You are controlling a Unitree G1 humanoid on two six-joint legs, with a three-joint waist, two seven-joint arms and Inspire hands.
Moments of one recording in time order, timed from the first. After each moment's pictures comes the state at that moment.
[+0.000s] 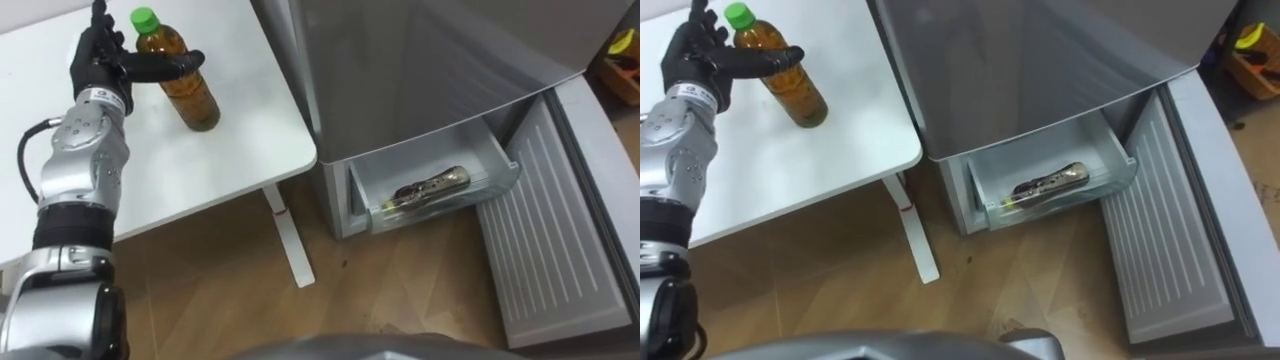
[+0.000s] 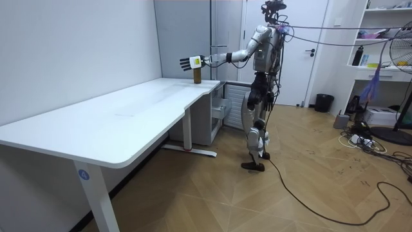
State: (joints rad) left arm -0.36 0.39 0.15 0.52 -0.36 0.16 0.06; right arm 0.16 -0.30 -0.13 1.25 -0.25 0.16 0.07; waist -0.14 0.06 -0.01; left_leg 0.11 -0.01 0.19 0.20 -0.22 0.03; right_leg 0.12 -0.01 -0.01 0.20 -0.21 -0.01
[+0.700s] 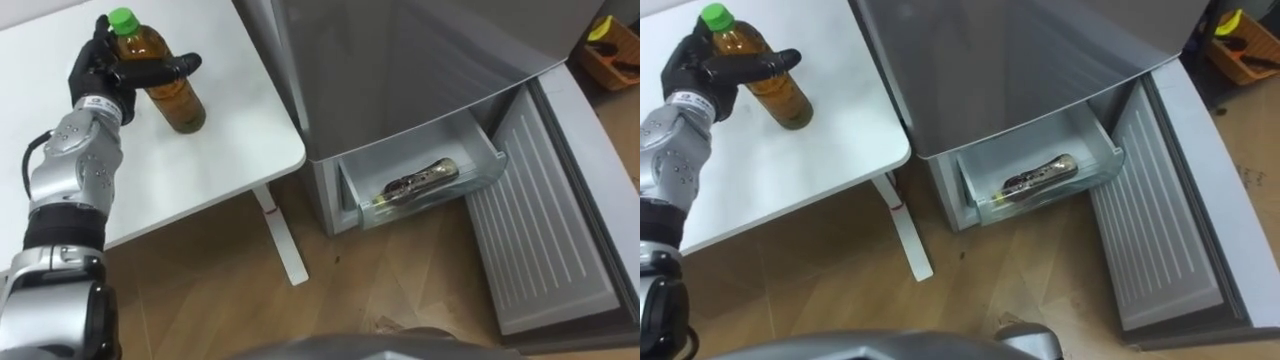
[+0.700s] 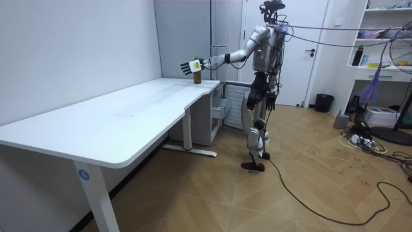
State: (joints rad) left arm -0.36 0.42 0.15 0.58 -0.48 0.17 0.01; right arm 0.14 -0.30 -0.14 1.24 -0.25 0.20 0.07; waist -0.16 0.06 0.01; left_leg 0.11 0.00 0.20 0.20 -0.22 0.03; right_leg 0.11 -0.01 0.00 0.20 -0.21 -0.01
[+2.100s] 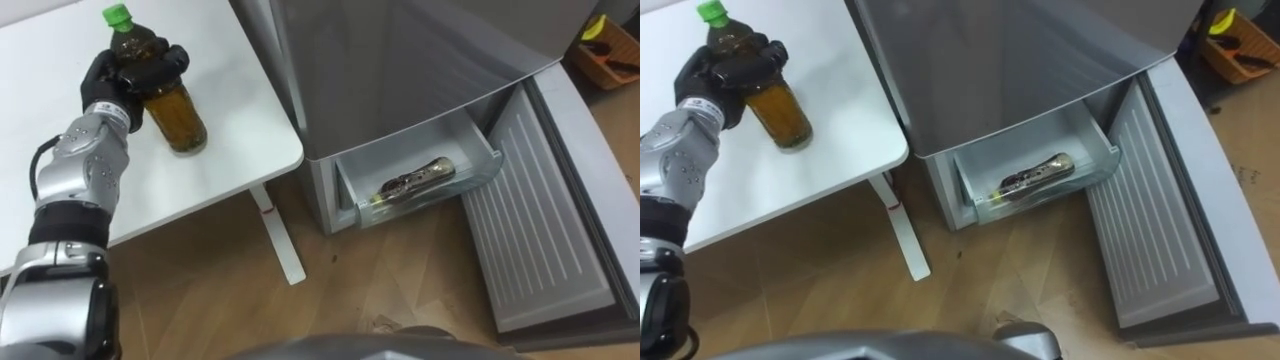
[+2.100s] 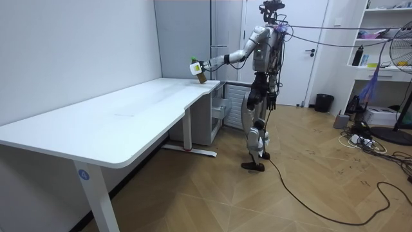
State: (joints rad) left arm -0.38 0.42 0.10 0.63 -0.48 0.20 0.02; right arm 0.14 -0.30 -0.14 1.25 -0.28 0.19 0.05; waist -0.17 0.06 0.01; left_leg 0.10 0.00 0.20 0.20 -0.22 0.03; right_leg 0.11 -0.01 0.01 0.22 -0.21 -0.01
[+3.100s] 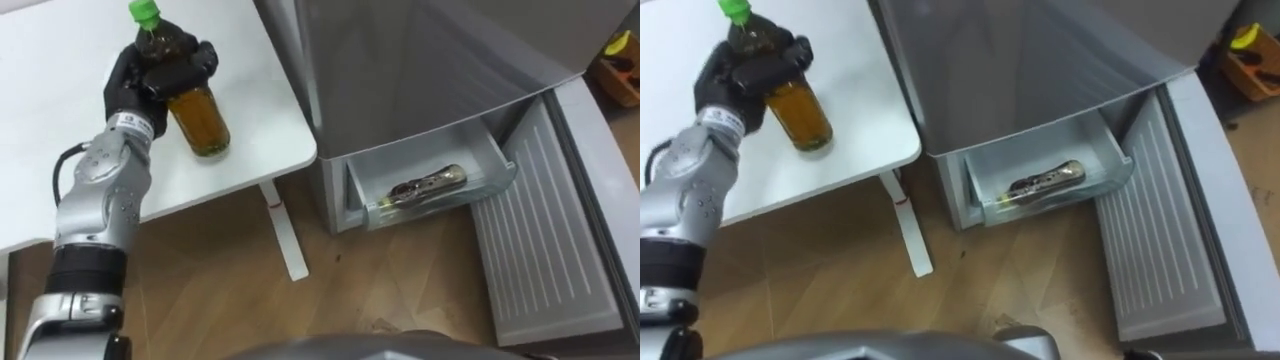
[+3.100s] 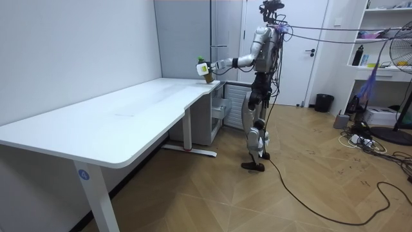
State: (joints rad) left arm -0.13 0.33 0.07 0.24 -0.48 0.18 0.05; right arm 0.10 -0.28 -0.10 1.25 -0.23 0.17 0.03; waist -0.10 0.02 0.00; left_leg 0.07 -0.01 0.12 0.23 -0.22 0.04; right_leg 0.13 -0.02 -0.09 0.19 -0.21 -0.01
